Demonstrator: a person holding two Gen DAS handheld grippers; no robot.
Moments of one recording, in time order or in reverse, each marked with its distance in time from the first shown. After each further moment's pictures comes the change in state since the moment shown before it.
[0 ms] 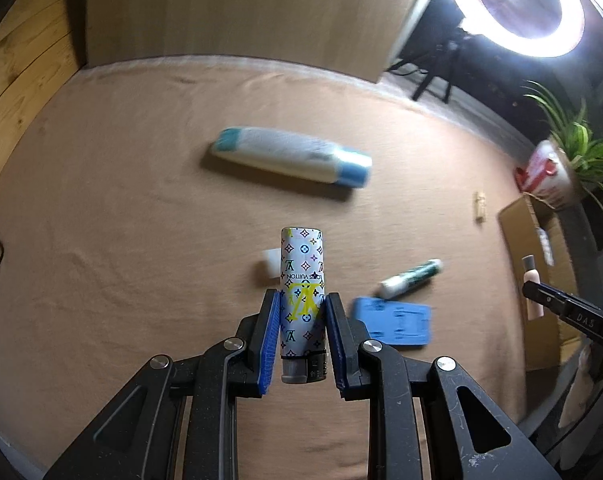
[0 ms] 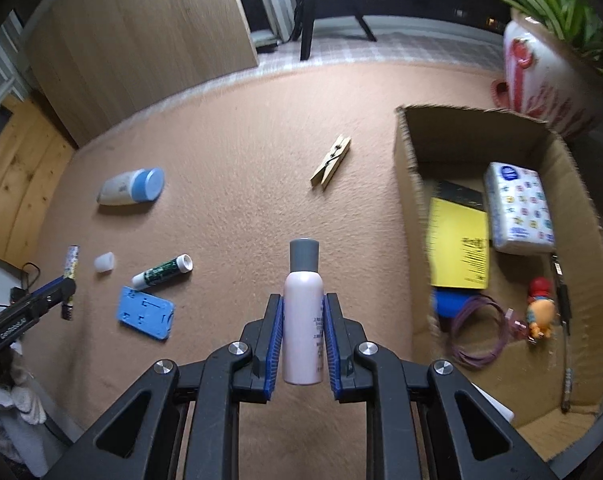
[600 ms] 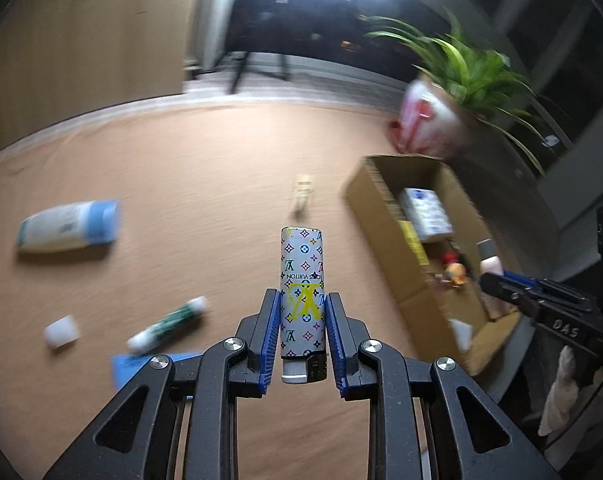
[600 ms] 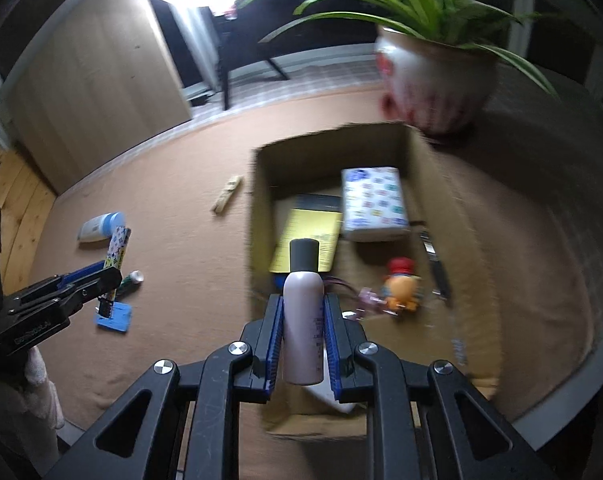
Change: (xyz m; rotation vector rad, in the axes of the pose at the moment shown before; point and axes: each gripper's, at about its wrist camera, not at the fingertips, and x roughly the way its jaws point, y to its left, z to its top) left arm 0.021 -0.199 0.011 0.293 0.021 -0.231; right arm -0.071 -0.091 -0.027 0.123 -0.100 -0.087
